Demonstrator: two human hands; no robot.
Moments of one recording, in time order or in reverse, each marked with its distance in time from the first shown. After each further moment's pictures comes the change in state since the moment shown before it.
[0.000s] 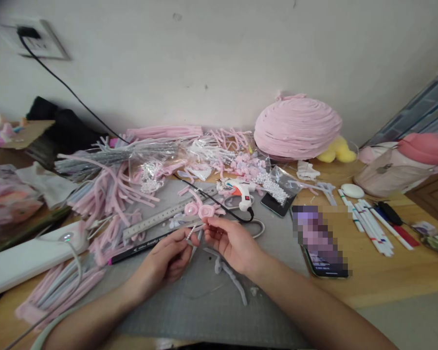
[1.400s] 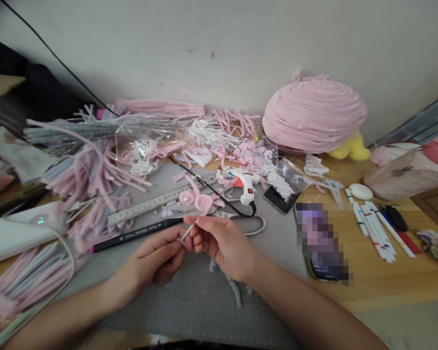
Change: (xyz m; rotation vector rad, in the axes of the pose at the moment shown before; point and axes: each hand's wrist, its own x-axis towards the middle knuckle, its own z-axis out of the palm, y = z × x) left_hand -0.006 0.000 0.002 -0.012 -0.066 -0.006; right_hand -0.002 0.009 -0.002 -0.138 -0.300 -0.022
